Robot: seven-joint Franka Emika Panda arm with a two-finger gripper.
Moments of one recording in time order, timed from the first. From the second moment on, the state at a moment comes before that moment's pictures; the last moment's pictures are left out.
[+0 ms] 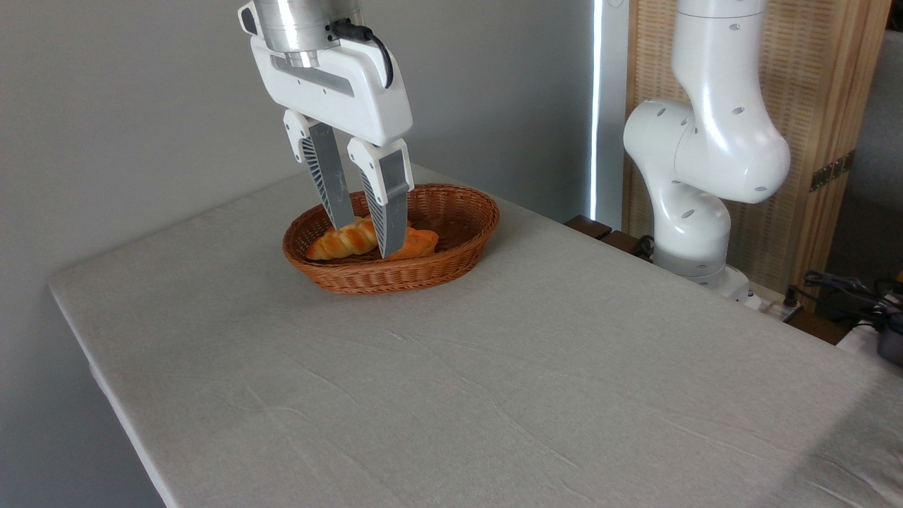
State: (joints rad) arm -0.11 -0.04 0.01 -1.64 -0.02 1.58 0.66
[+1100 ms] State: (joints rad) arm -0.15 -0.05 -0.06 -1.67 -0.07 1.59 0.61
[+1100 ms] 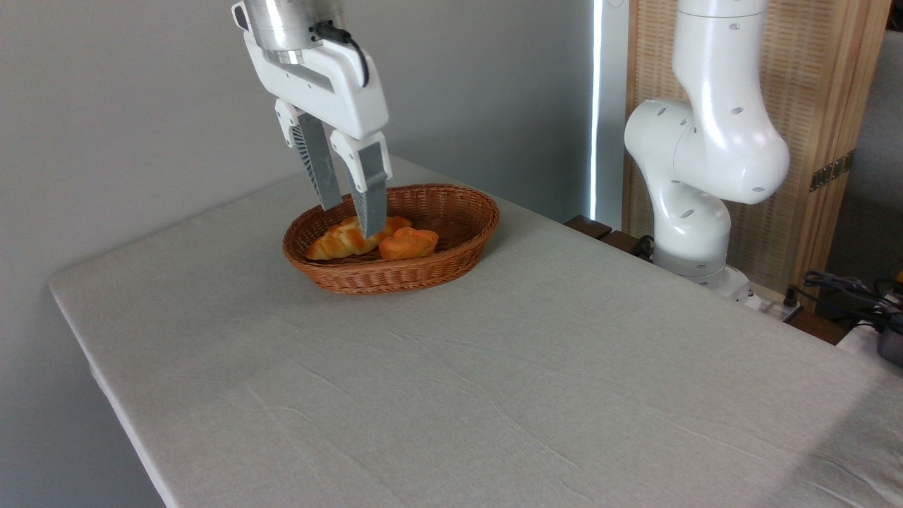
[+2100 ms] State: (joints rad) arm -0.60 -0.03 -0.07 -2.12 -0.10 2.18 0.48
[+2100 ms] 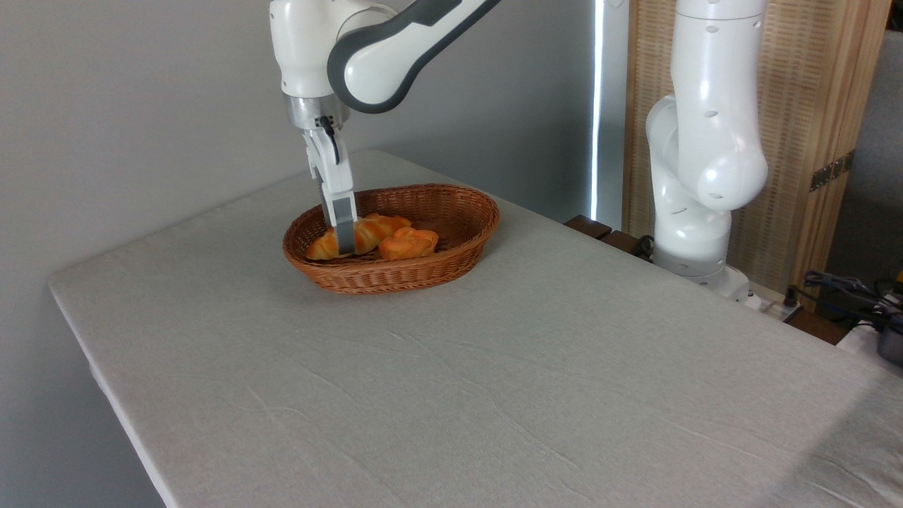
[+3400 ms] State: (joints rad) arm -0.63 -0.03 -0.07 -2.15 -0.11 2.20 0.45
